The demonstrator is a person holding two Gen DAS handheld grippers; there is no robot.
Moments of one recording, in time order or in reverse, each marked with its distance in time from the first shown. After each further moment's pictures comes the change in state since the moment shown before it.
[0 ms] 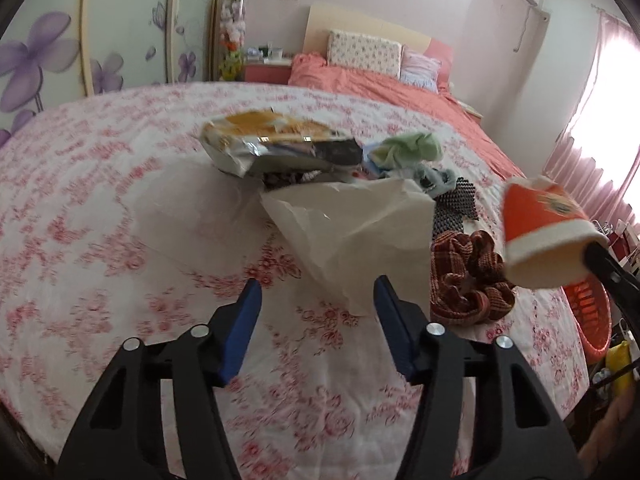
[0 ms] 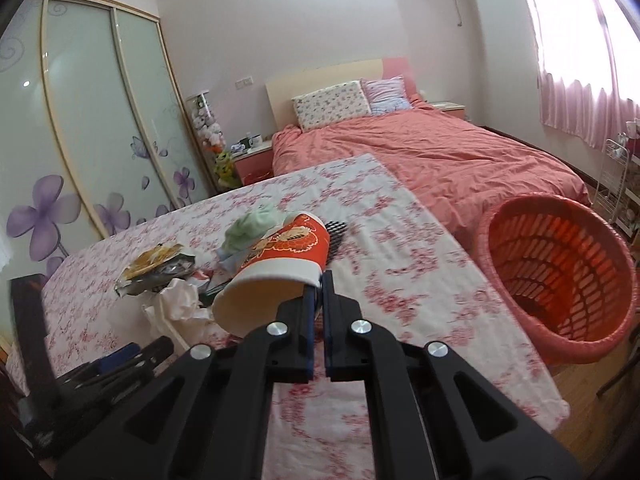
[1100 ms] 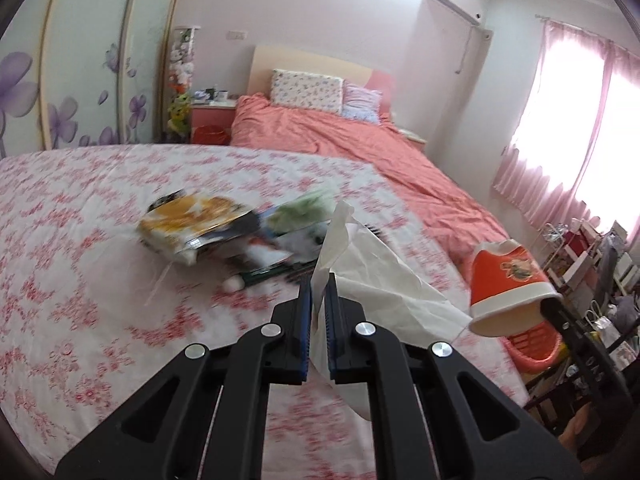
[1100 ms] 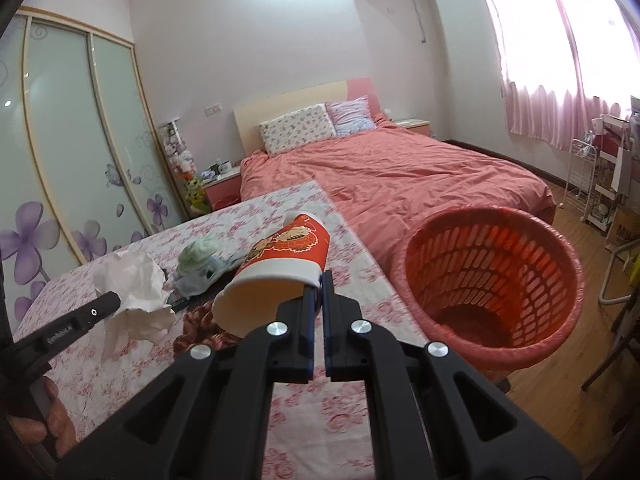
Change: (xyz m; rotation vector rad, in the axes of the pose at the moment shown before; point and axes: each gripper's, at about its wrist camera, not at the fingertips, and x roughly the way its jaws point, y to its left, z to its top) left arm -0.048 -0.060 0.026 0.093 -0.151 -0.187; right arm -0.049 -0.062 0.002 0.053 -0.095 -0.099
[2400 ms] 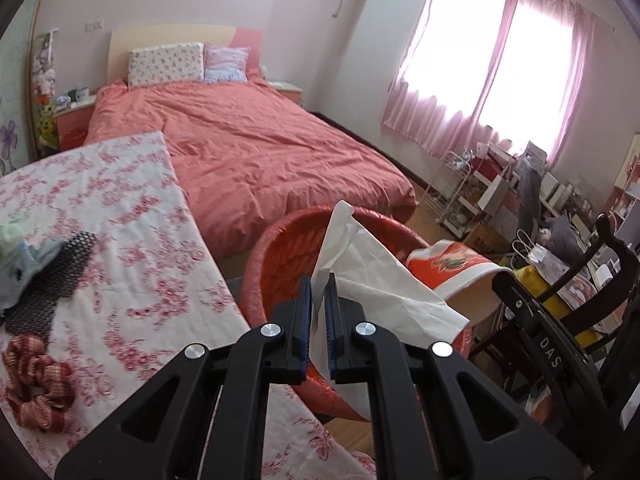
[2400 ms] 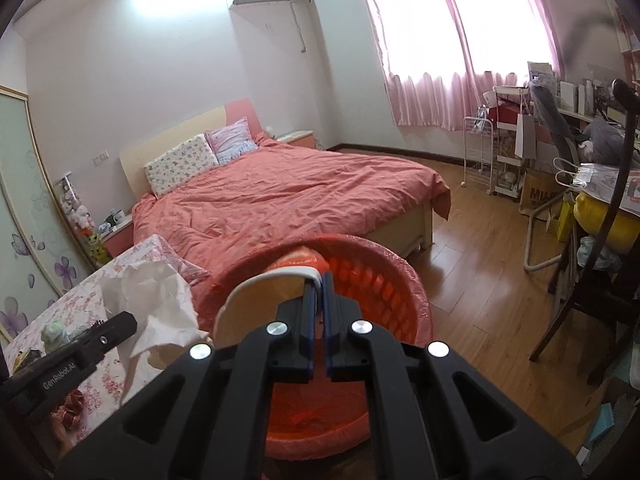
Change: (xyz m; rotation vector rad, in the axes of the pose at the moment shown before) left arm 0.103 -0.217 -0.014 0.221 0.167 -0.356; right arm 0.021 -0.198 0.030 0.209 -0.055 -0.338
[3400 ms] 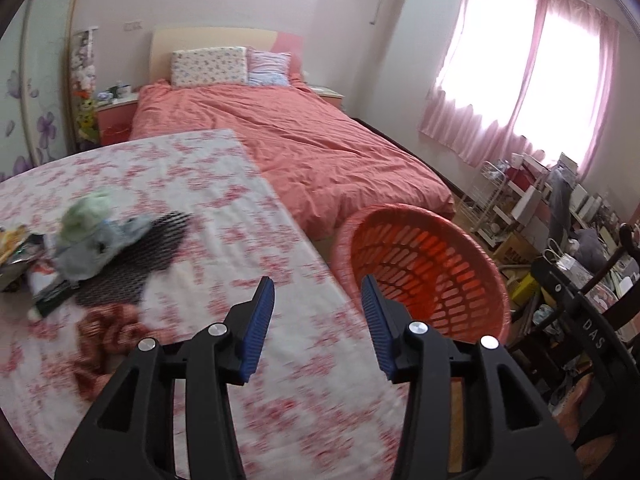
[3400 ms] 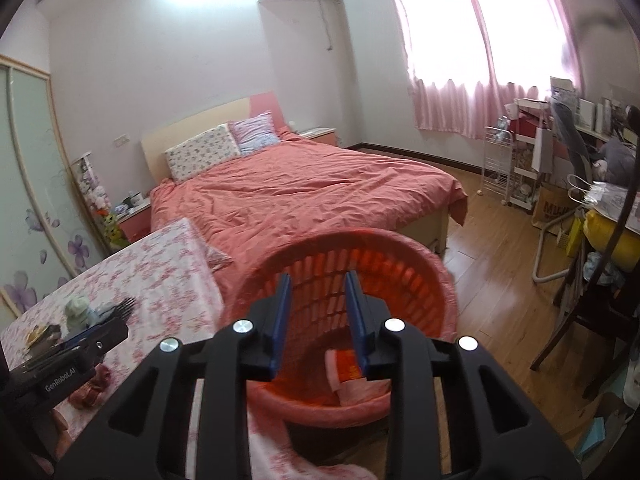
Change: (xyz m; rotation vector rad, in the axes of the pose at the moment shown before) left arm -0.057 0.054 -0.016 -0.048 -0.032 0.153; right arm -0.042 0.048 -0.010 -0.086 0.006 0.062
